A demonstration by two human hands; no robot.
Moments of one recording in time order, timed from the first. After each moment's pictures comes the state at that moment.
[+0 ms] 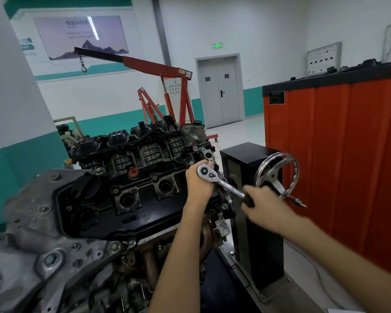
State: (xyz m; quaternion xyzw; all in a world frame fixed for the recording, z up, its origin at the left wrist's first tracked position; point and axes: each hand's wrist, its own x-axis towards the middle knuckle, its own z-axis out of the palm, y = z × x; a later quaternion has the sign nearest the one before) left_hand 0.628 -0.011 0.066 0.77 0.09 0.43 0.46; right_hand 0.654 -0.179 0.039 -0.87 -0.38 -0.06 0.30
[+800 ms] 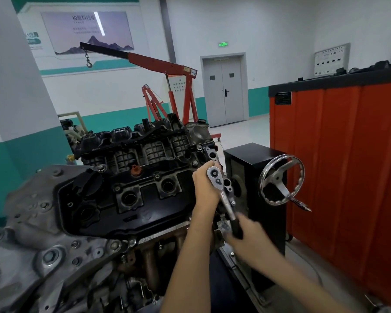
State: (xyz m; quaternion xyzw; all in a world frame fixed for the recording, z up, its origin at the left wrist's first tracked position) left_hand 0.634 -0.021 0.058 0.72 0.09 0.46 0.51; right_hand 0.605 -0.158 -0.001 -0.79 -0.37 0.09 0.49
